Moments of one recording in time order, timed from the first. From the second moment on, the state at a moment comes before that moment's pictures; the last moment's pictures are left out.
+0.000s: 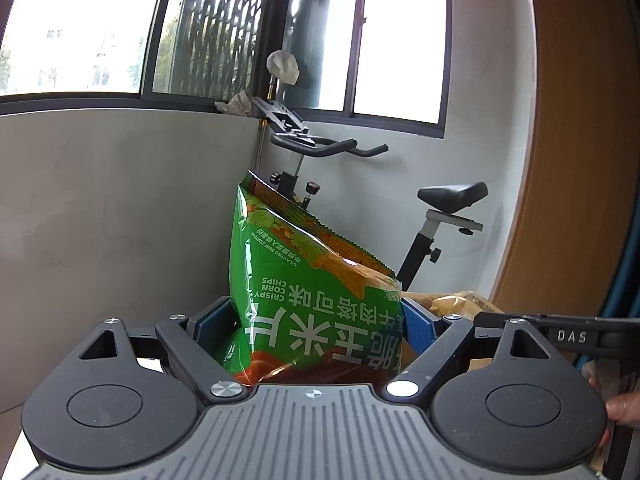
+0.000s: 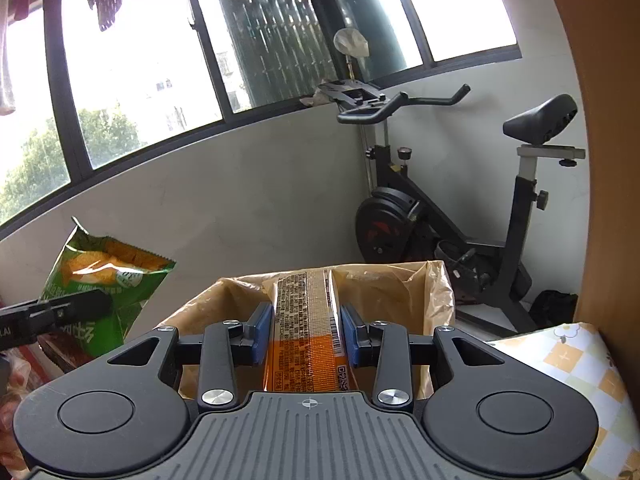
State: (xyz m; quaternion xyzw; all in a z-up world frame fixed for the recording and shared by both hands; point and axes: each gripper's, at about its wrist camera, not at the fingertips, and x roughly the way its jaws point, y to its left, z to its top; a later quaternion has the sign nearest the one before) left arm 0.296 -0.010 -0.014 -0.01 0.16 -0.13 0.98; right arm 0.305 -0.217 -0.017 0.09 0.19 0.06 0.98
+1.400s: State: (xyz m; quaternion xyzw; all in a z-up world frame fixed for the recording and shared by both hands) left arm 0.265 0.038 -0.017 0.00 0.21 -0.10 0.97; right arm 0.237 -0.197 -0.026 0.09 0.22 0.04 0.97
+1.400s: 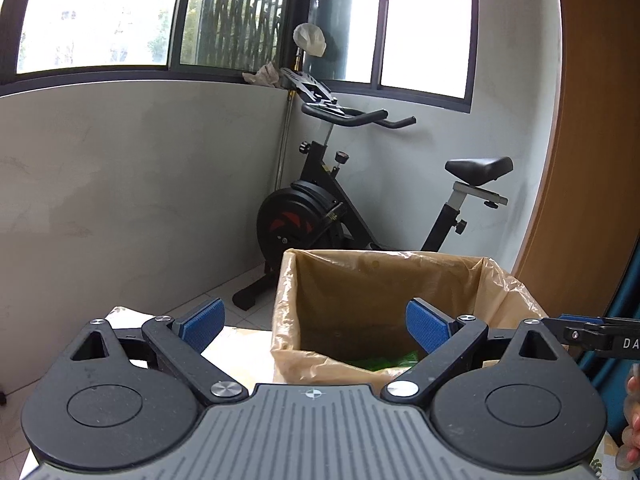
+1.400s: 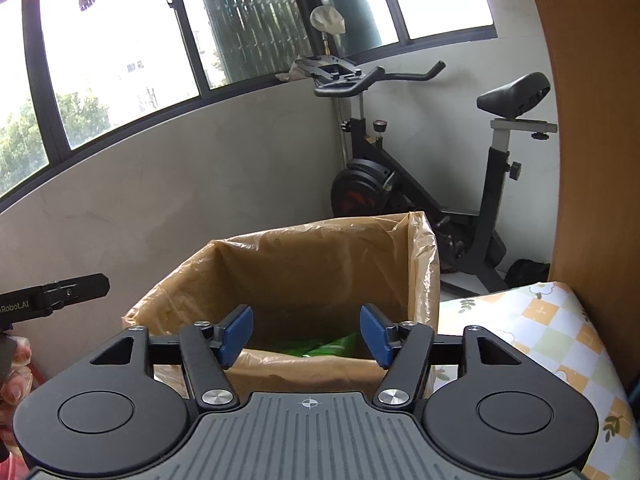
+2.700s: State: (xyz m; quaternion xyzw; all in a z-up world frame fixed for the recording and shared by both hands) left arm 0.099 0.059 -0.156 -0.07 0.27 -0.05 0.96; right arm 0.063 -0.163 -0.196 -0.13 0.36 0.07 0.92
